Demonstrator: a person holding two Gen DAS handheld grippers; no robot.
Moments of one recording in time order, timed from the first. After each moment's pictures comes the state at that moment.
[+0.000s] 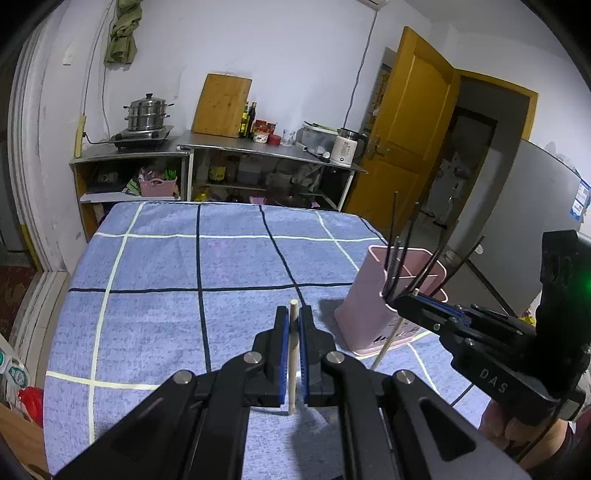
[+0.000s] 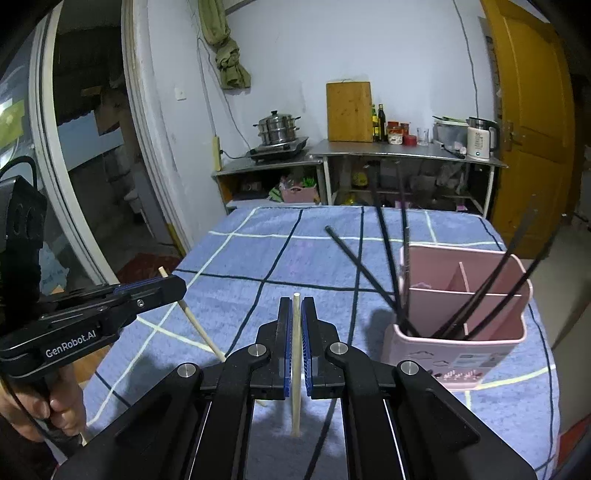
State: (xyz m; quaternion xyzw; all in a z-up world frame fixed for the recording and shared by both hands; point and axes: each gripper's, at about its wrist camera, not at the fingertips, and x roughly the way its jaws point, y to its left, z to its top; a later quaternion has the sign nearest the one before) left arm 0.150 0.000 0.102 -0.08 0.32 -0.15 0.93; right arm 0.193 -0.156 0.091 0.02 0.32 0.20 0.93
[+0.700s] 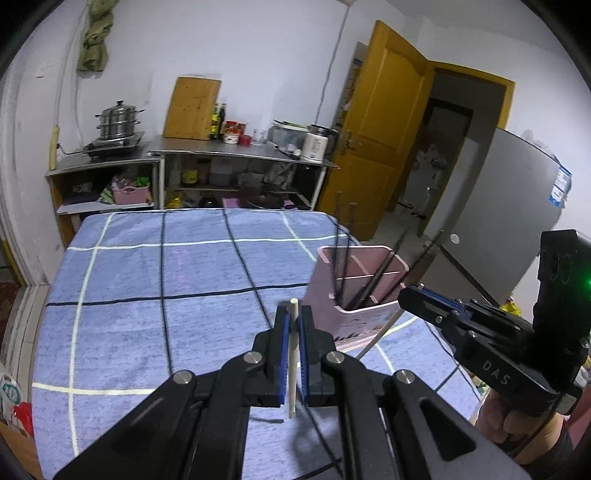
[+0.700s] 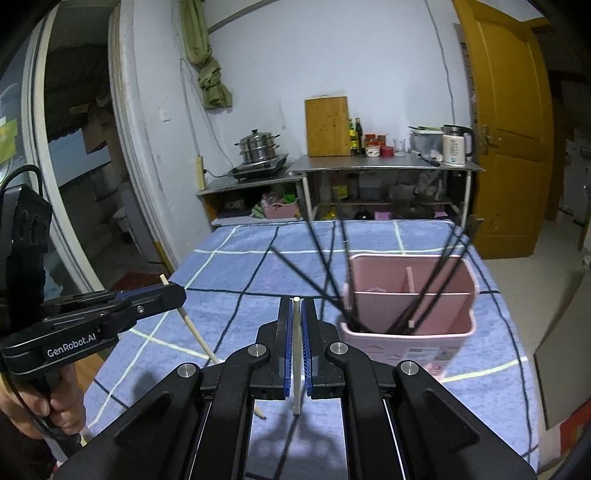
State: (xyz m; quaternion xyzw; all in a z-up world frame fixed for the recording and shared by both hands) left arm 0.145 -0.043 0.121 -0.07 0.32 -0.20 0.92; right arm 0.168 -0.199 0.112 0.04 0.29 0.17 0.94
